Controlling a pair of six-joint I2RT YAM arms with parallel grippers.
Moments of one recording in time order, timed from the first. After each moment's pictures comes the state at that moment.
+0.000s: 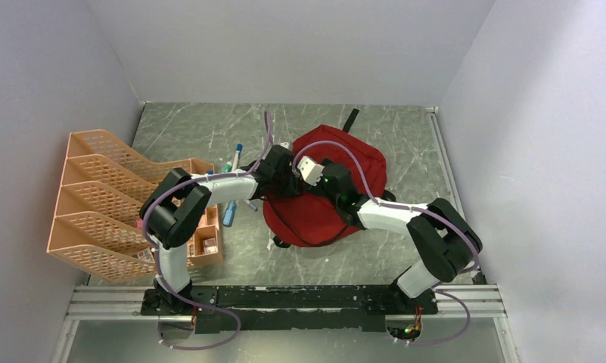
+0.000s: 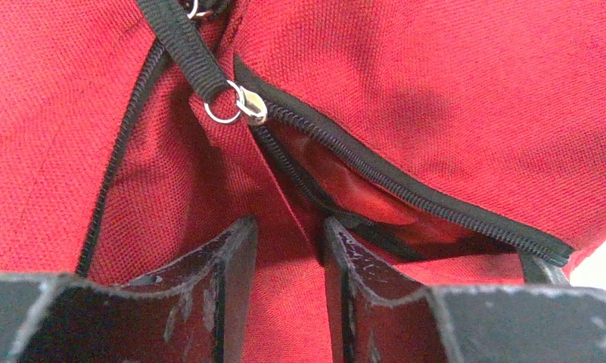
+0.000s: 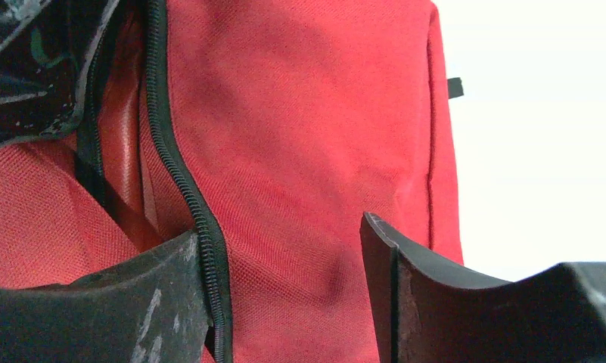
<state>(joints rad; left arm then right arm) -0.72 1.89 1.13 -0.04 -0.04 -0.68 0.67 1.55 0.69 0.36 0.31 -0.69</state>
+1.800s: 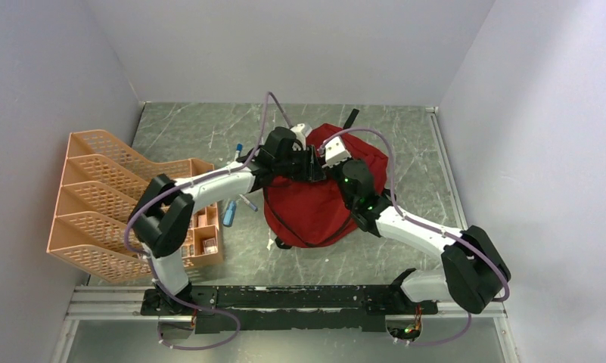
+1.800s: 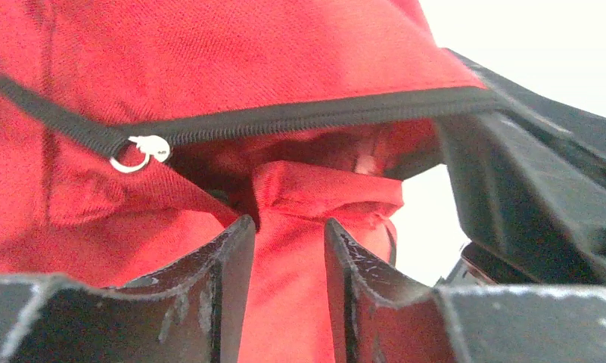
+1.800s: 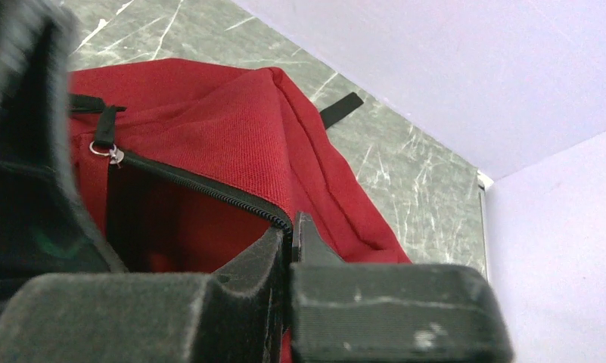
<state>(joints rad) -0.74 1.82 1.26 0.01 0.26 -0.62 0.67 1.30 0.66 0.49 0.49 -0.45</state>
